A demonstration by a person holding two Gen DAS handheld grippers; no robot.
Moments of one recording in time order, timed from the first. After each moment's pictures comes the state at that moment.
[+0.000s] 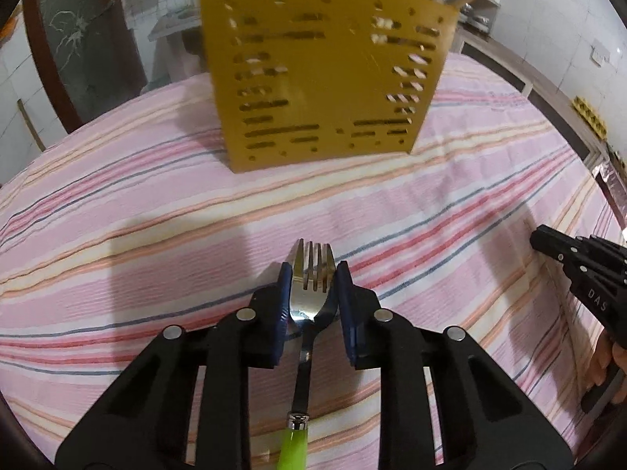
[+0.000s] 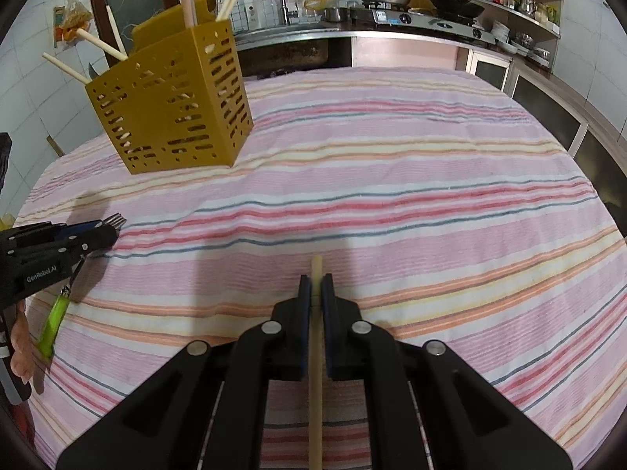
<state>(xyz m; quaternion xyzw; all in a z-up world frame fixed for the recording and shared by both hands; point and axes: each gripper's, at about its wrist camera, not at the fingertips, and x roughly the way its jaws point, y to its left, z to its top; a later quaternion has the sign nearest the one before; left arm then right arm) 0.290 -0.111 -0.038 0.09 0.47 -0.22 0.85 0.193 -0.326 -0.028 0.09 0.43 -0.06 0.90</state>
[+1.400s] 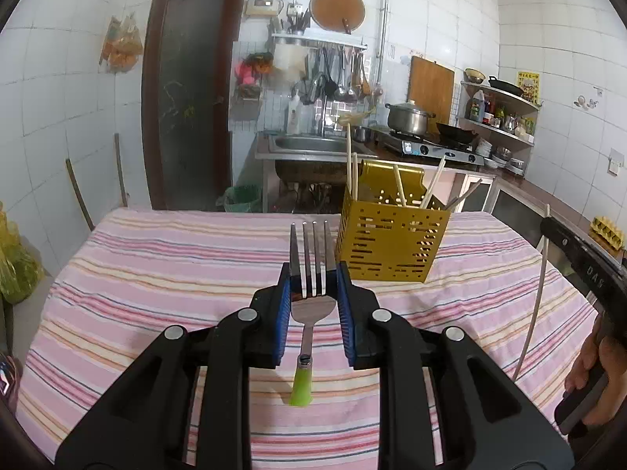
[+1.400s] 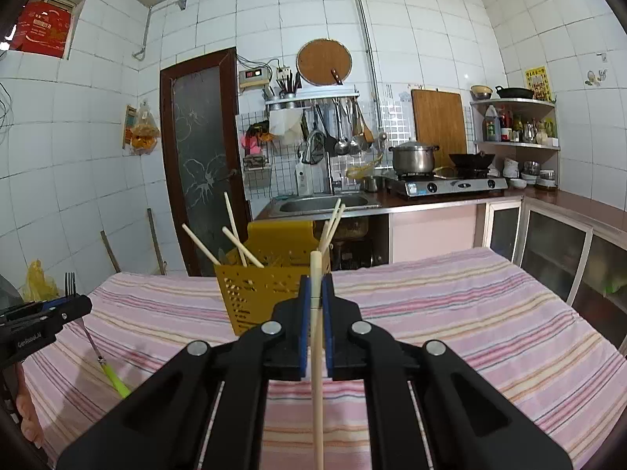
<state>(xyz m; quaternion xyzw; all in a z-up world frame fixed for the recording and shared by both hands) 0.163 -0.003 0.084 -0.02 0.23 -0.12 0.97 0.126 -0.271 0.095 0.07 0.12 -0.02 0.99</state>
